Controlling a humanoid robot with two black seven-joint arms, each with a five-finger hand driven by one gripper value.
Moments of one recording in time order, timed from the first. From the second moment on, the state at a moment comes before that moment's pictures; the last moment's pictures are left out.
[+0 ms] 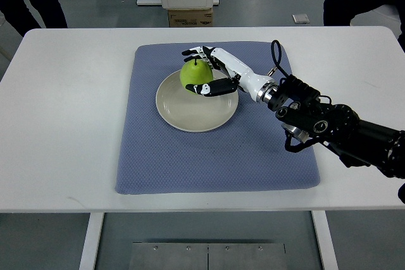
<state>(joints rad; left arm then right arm) -0.01 0.00 -0.11 -0.20 -0.10 0.11 -0.14 1.13 0.00 -0.21 0.59 -0.36 -0.08 0.61</state>
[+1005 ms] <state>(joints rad) -0.01 0.00 -0.11 -0.20 -0.10 0.11 -0.14 1.12 0.00 -0.26 0.57 -0.36 -0.11 0.61</state>
